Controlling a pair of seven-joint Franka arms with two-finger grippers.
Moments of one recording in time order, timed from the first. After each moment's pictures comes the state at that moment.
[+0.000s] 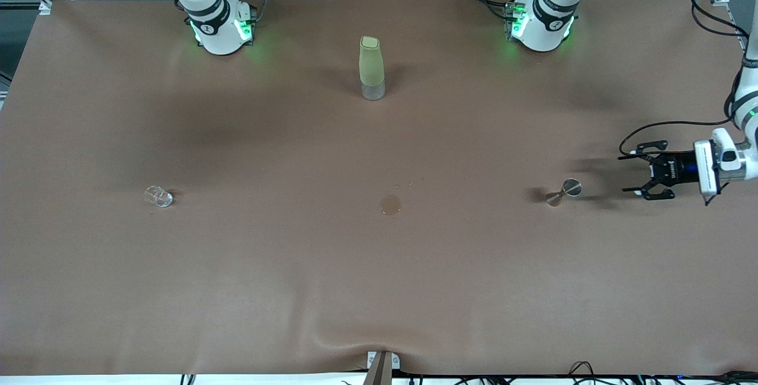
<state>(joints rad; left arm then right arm) 0.62 0.66 -0.10 -1.73 -0.82 1.57 2.19 -0.33 0.11 -0.07 -1.53 0.02 1.58 -1.78</state>
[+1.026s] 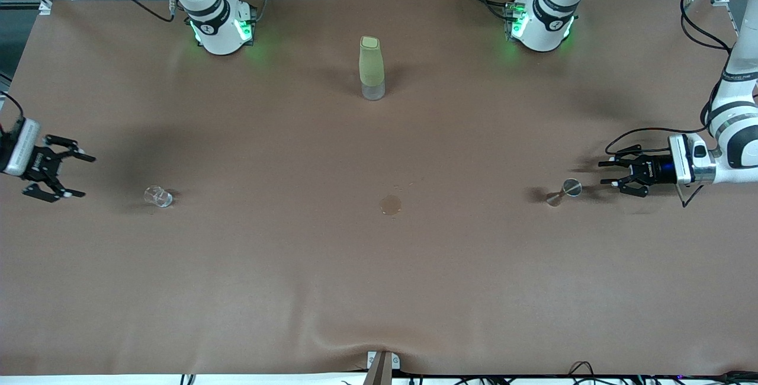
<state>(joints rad) 0.62 0.76 -0.10 -1.72 -0.82 1.56 2.57 -0.34 0.45 -0.23 -1.79 0.71 1.84 -2.52</state>
